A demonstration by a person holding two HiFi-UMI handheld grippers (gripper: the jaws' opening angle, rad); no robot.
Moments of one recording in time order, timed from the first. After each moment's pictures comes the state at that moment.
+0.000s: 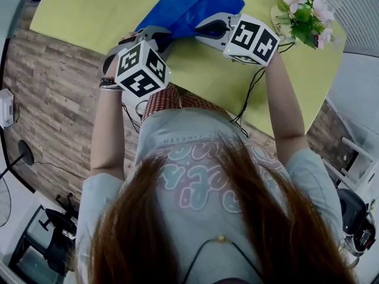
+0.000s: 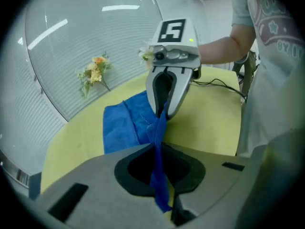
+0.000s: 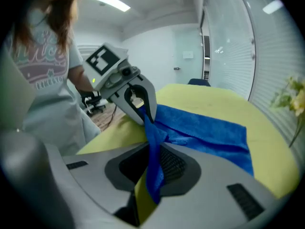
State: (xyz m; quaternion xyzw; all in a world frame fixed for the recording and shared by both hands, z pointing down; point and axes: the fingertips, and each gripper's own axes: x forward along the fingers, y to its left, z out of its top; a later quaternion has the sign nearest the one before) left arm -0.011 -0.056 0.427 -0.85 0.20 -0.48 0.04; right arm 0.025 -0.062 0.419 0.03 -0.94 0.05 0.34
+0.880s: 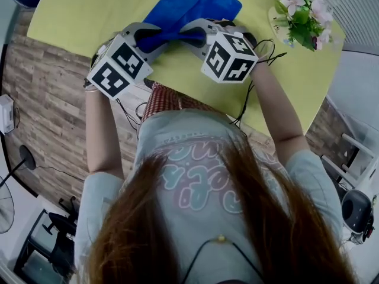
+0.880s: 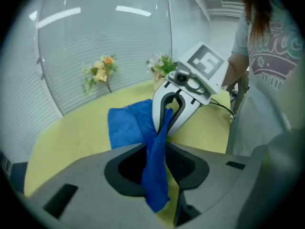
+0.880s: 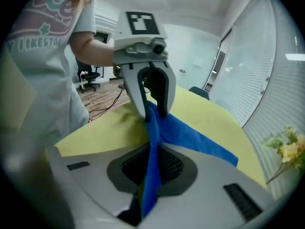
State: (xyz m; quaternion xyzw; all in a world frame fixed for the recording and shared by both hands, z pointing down) left arm -0.021 -0.064 0.397 -0.89 0.16 -0.42 -0.03; right arm -0.010 -0.067 0.419 0.06 -0.91 -0.13 0.38
